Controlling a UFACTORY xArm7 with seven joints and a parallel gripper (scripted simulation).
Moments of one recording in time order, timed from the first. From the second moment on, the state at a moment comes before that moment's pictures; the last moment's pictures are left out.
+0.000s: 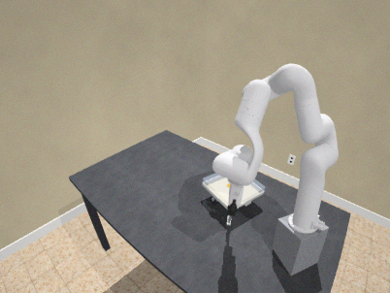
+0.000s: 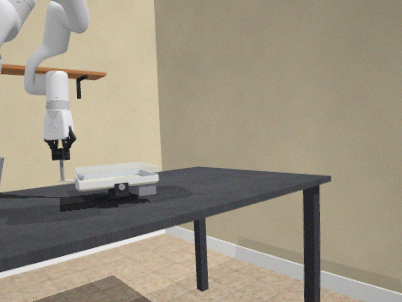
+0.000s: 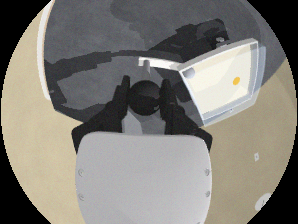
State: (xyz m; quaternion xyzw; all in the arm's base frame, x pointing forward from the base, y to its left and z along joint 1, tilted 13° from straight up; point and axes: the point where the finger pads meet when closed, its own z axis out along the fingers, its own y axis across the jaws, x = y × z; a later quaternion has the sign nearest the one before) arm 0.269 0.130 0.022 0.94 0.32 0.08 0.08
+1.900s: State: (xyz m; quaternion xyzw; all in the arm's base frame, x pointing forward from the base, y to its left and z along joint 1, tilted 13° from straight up) arm 0.269 0.130 0.021 0.94 0.32 0.08 0.08
